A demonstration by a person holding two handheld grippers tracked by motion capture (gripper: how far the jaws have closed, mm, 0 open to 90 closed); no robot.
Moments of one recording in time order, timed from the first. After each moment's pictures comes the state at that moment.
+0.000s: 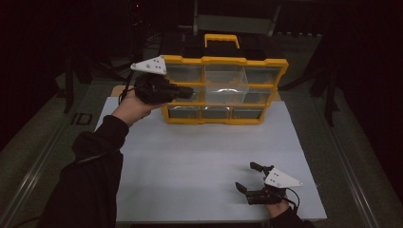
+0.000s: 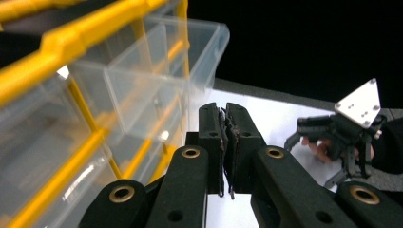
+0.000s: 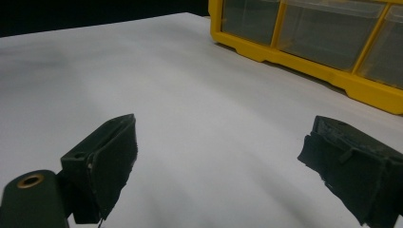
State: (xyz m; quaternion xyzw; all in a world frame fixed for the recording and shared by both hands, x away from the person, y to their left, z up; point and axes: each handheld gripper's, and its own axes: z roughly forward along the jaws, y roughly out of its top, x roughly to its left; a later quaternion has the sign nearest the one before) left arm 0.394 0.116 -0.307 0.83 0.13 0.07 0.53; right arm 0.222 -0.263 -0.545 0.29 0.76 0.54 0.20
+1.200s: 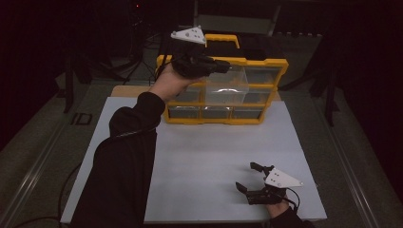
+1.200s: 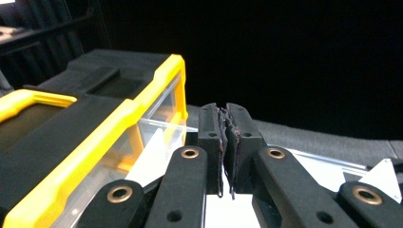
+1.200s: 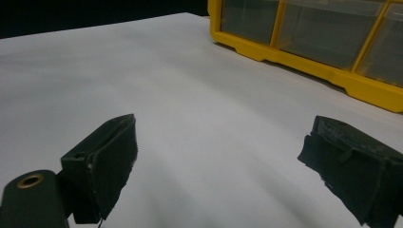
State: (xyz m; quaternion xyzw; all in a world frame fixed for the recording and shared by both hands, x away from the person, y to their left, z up) left arm 0.431 0.033 -0.266 0.82 0.11 0.07 0.56; right arm 0.223 -0.264 -0.546 0.29 0.76 0.54 0.19
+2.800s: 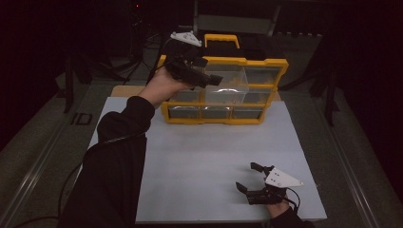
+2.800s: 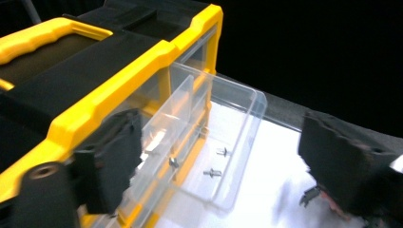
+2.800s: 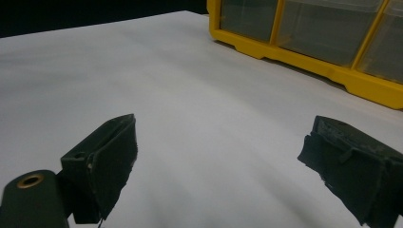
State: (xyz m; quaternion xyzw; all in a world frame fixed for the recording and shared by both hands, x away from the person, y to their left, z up) left arm 0.425 0.049 -0.271 0.84 0.21 0.07 0.50; right arm 0.223 -0.265 -0.547 0.30 0.76 0.54 0.19
